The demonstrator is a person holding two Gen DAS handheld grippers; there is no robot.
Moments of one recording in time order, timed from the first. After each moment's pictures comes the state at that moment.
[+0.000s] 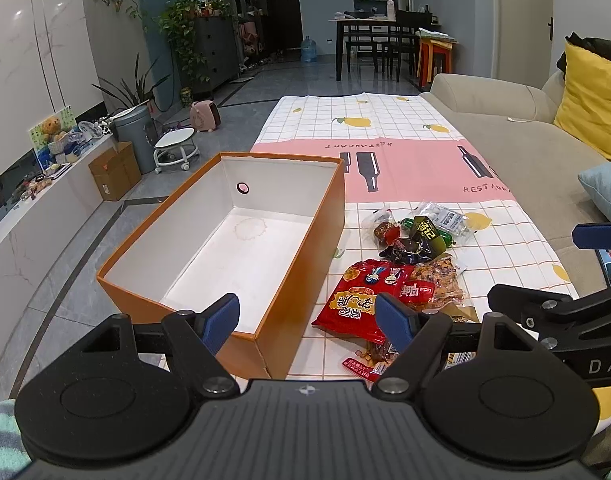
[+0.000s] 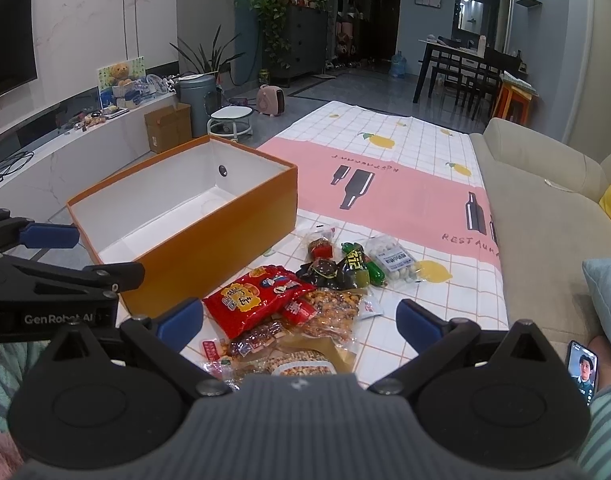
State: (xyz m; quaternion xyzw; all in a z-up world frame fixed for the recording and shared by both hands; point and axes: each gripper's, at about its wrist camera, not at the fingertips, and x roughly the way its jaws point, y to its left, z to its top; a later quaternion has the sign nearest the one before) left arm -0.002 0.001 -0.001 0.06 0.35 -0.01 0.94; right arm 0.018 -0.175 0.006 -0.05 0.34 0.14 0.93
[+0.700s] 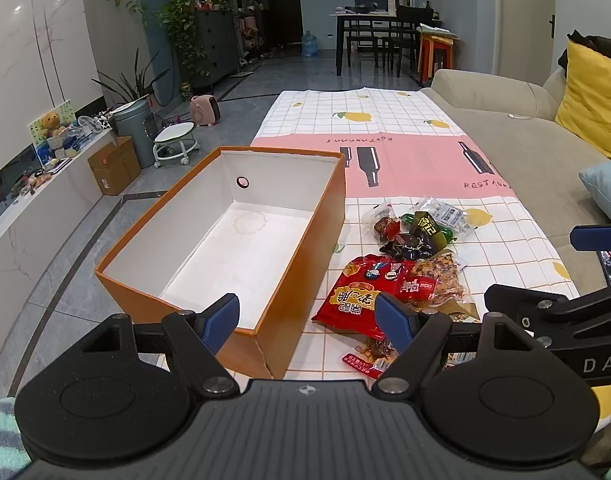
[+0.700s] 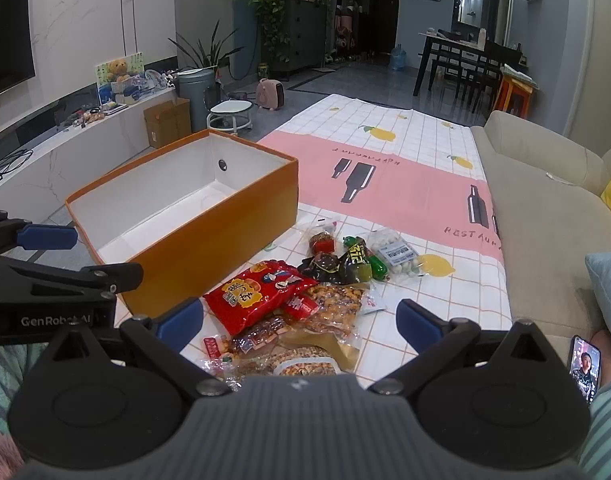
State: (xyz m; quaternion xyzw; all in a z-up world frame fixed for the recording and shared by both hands) left arm -0.002 0.002 -0.005 0.06 0.36 -0.01 0.93; right arm 0.023 -0.171 0.004 -0.05 0.35 0.14 0.92
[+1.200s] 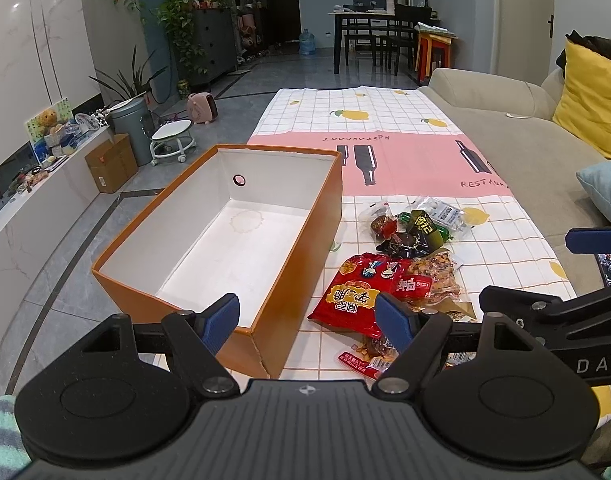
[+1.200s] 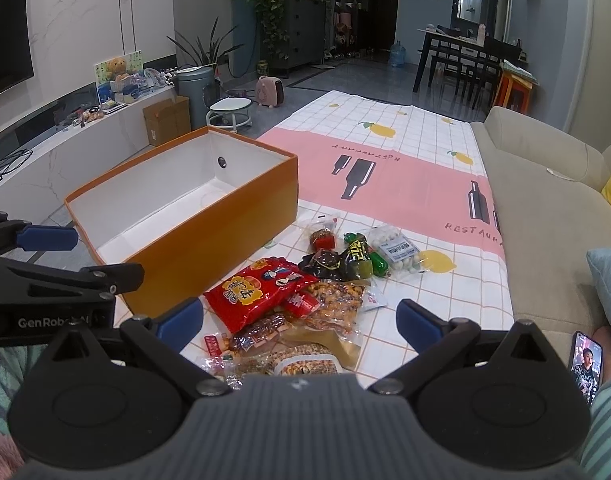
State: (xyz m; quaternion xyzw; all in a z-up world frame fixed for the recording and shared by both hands) left arm -0.001 0.000 -0.005 0.05 0.36 -0.01 0.93; right arm 0.024 -0.169 0.001 -0.05 0.36 0.13 0.92
